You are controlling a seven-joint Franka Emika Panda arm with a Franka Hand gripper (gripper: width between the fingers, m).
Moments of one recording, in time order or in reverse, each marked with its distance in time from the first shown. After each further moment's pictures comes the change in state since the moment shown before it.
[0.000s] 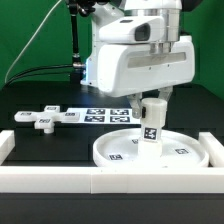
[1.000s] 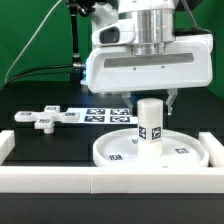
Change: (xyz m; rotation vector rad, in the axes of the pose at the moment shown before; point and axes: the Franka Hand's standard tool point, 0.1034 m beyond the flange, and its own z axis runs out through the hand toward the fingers) arm -0.002 -0.002 0.001 0.056 0.035 0.823
